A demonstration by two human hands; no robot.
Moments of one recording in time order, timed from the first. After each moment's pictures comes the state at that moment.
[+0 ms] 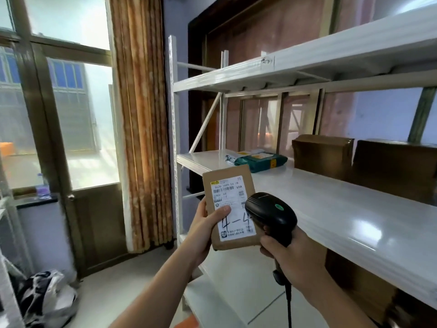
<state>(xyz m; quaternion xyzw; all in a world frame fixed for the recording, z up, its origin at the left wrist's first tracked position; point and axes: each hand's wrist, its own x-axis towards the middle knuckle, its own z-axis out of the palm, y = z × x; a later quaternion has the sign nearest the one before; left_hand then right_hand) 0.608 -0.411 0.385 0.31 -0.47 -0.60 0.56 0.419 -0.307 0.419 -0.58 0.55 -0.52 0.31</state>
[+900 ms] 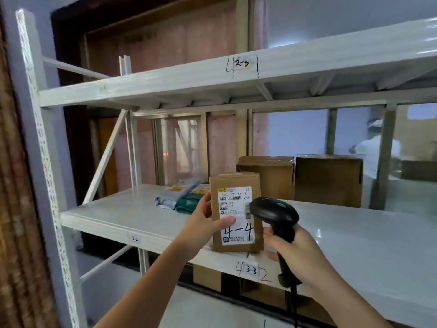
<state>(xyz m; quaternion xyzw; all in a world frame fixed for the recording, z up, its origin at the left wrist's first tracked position) 0.539 -0.713 0.448 0.18 -0.72 -0.56 0.36 0.422 -0.503 0.463 -0.39 0.68 -0.59 0.19</state>
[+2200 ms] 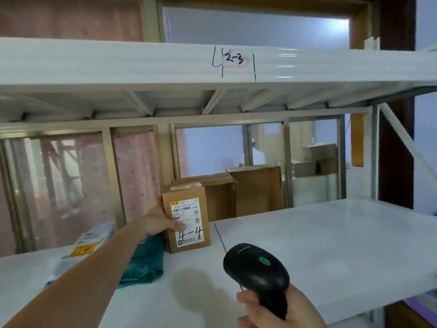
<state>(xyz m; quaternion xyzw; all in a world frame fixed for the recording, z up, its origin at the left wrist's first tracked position) 0.408 -0.910 0.518 0.12 -0.86 -0.47 0.13 0.485 -0.588 0.454 -0.17 0.72 -0.66 0.15</state>
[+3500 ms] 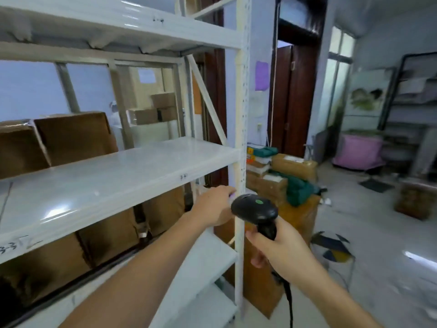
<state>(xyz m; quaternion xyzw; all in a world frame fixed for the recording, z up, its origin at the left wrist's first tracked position) 0.427 -0.290 0.398 -0.22 -0.96 -0.16 0.01 0.590 -0.152 0.398 0.06 0.82 -0.57 -0.05</state>
